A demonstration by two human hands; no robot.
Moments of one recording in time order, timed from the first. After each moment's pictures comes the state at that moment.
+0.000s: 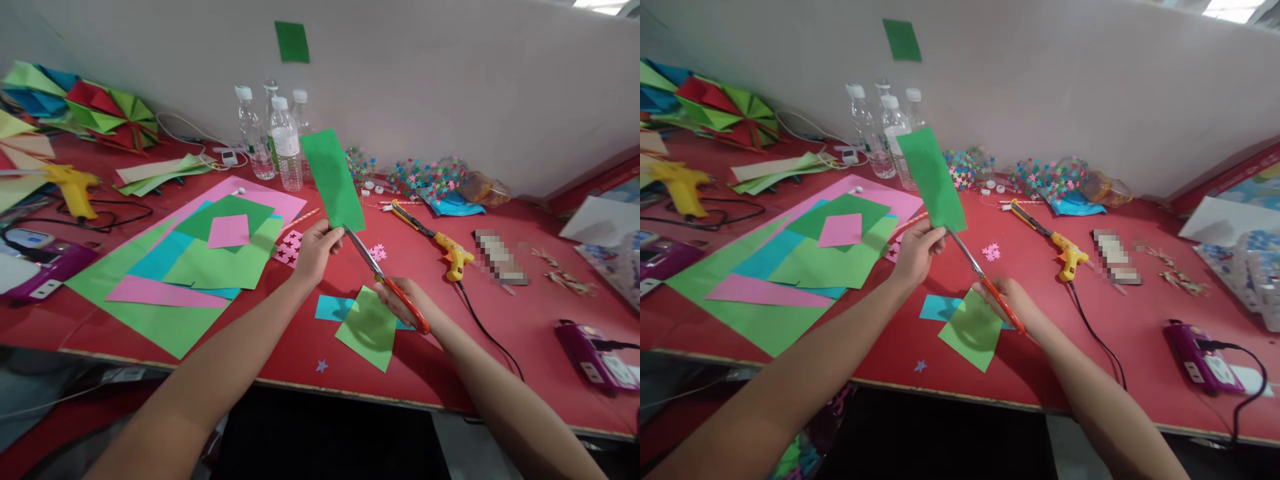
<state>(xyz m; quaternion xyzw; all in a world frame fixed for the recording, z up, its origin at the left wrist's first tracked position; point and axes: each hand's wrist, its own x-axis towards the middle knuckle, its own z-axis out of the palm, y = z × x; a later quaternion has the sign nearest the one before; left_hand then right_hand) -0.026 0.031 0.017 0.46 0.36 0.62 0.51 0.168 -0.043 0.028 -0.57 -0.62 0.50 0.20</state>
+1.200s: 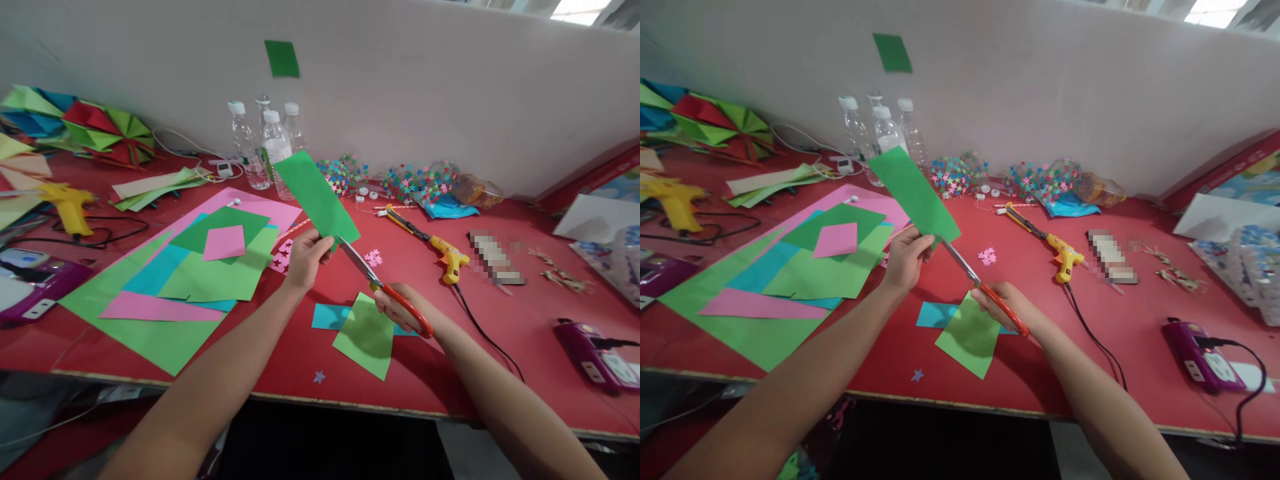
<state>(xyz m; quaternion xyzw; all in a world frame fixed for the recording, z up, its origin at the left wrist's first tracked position) -0.034 0.033 0.019 0.49 0.39 0.62 0.48 0.174 -0.041 0.037 -0.53 -0.62 0.55 0.18</state>
